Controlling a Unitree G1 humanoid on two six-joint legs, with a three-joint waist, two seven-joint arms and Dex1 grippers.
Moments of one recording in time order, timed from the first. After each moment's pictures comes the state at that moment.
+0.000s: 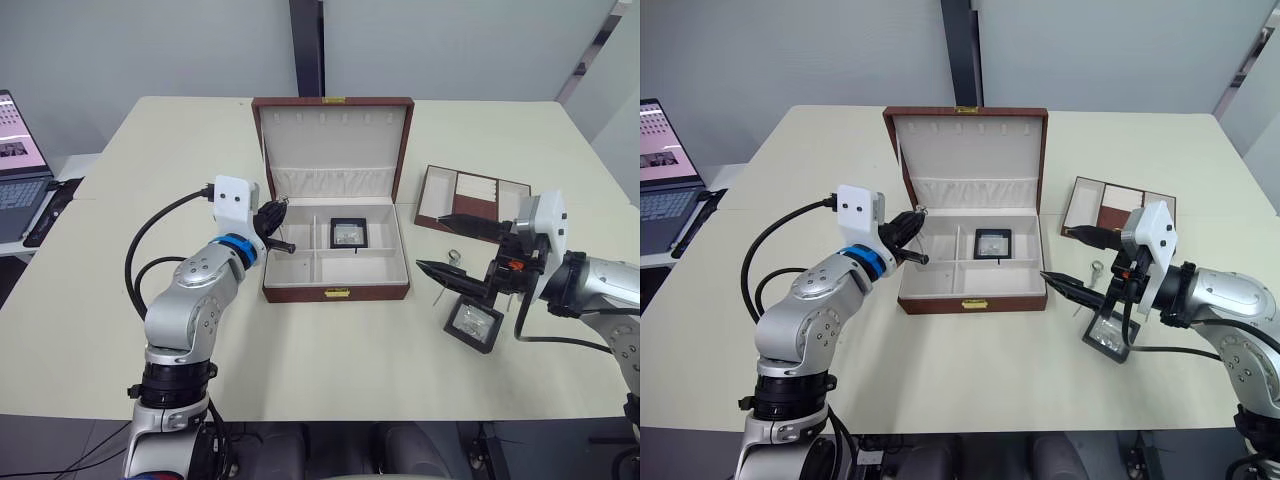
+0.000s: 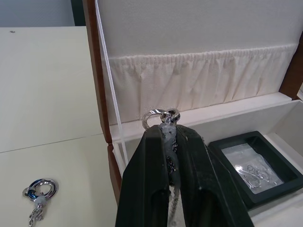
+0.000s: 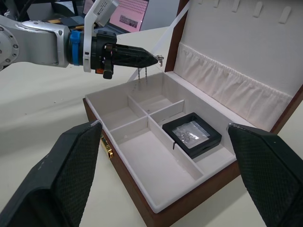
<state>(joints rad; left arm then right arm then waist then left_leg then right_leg) -0.45 0.31 0.08 -0.26 -0.35 0.71 -0.22 -0.24 -0.77 -0.20 -0.56 0.73 0.67 0.78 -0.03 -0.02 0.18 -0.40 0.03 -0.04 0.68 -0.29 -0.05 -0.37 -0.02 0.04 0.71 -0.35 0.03</state>
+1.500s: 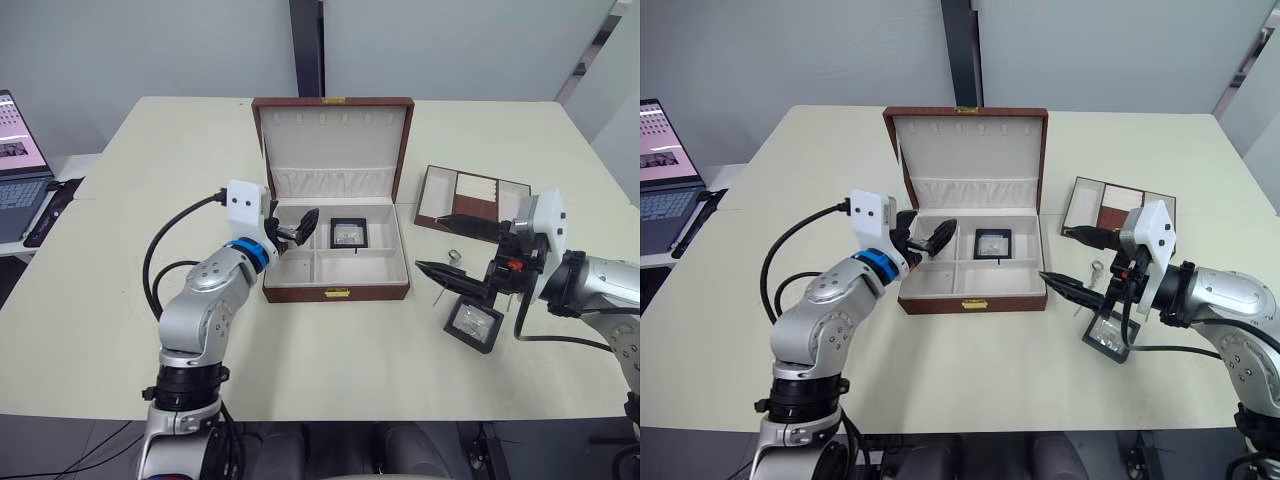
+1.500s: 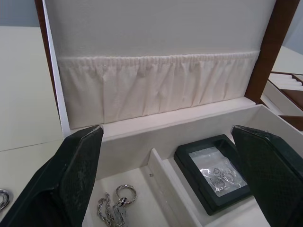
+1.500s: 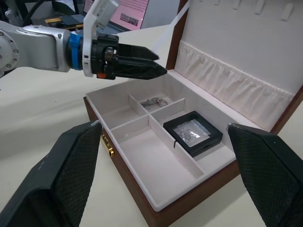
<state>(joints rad) -0.43 0.28 0.08 -0.27 -0.38 0.70 -0.30 -0.24 -0.78 -0.20 -0.54 0.73 0.68 0.79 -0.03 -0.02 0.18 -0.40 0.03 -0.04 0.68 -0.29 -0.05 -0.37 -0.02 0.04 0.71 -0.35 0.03</state>
